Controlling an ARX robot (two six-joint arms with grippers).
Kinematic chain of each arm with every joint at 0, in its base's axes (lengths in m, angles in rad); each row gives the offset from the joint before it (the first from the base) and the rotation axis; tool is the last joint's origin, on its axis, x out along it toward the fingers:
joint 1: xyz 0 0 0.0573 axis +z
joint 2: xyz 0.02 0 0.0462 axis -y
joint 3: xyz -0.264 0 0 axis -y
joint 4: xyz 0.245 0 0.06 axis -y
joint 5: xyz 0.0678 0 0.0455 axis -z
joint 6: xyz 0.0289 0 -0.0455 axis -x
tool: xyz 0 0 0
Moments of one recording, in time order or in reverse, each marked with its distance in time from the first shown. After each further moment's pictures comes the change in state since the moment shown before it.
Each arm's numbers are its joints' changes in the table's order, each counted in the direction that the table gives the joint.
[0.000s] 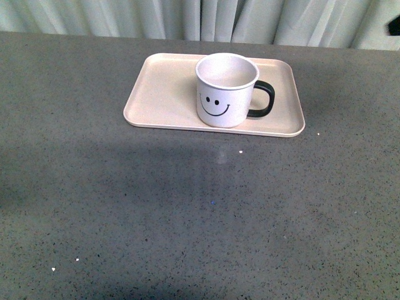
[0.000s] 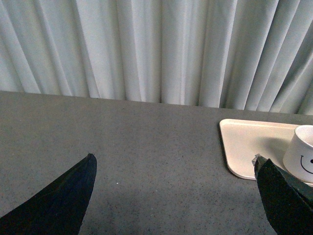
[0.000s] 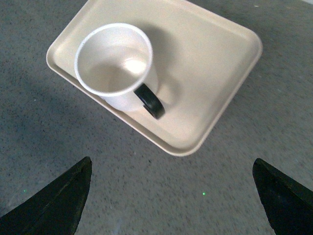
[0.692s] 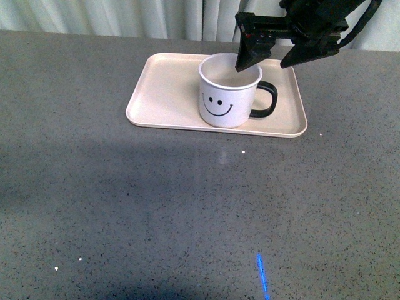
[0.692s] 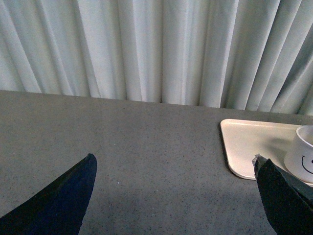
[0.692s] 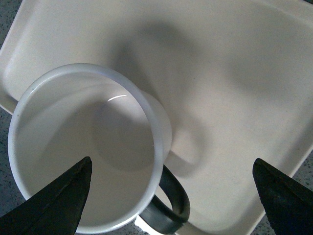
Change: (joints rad) left arm 0.000 0.000 0.000 0.000 0.000 0.000; right arm 0.182 -0.600 0.634 -0.245 0.167 -0.164
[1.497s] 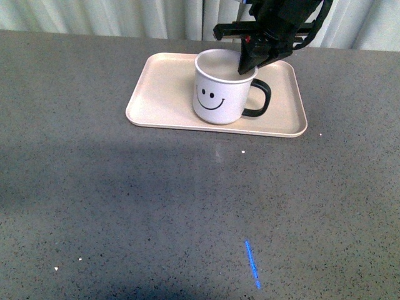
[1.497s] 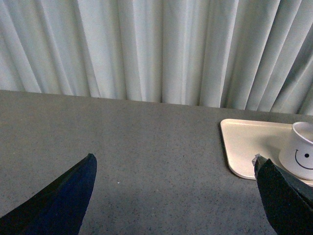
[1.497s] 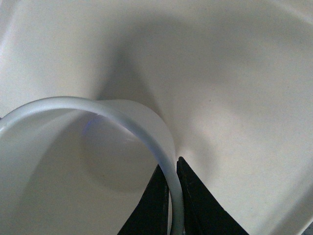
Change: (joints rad) left arm 0.000 0.000 0.000 0.000 0.000 0.000; right arm 0.049 -0.162 0.289 -0.185 0.057 0.001
